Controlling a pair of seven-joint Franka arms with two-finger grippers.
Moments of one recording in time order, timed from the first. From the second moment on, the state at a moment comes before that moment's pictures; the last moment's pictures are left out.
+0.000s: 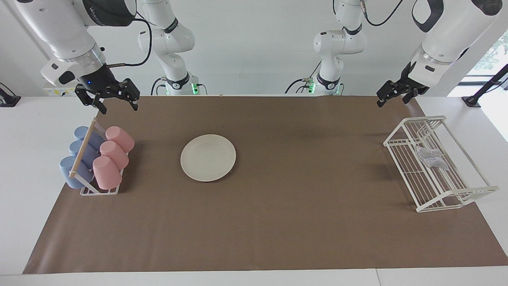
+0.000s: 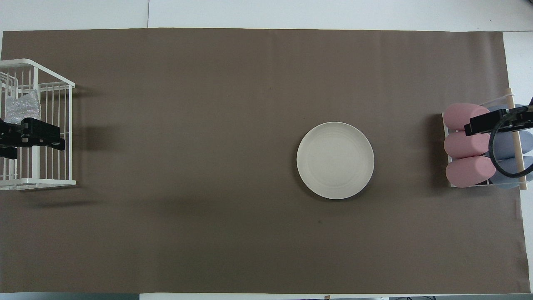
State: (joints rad) left arm -0.05 -0.05 0.00 -1.64 -0.03 1.48 -0.14; right arm 0.11 -0.02 -0.16 -1.61 0.05 1.57 -0.13
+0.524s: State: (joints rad) left arm -0.05 -0.05 0.00 -1.64 -0.03 1.50 -0.14; right arm 0.11 -0.02 -0.16 -1.61 0.05 1.57 -0.13
